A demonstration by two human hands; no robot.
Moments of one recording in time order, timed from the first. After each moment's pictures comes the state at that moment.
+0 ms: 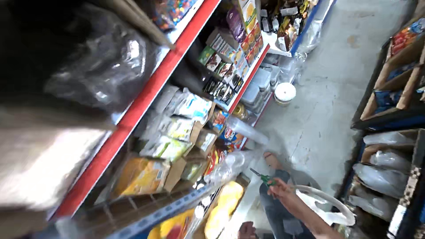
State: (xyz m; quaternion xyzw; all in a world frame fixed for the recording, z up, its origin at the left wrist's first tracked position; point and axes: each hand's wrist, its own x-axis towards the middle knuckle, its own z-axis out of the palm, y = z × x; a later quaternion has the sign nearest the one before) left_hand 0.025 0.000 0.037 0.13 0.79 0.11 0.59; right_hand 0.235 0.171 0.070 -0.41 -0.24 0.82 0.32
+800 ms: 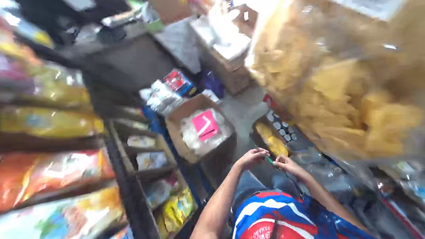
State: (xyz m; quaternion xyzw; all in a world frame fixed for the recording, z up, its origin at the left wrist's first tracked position) left_hand 0.054 -0.181 0.172 -0.12 0.52 0.80 0.28; right_hand 0.009 0.037 0.208 0.06 -0.76 0.44 -0.47
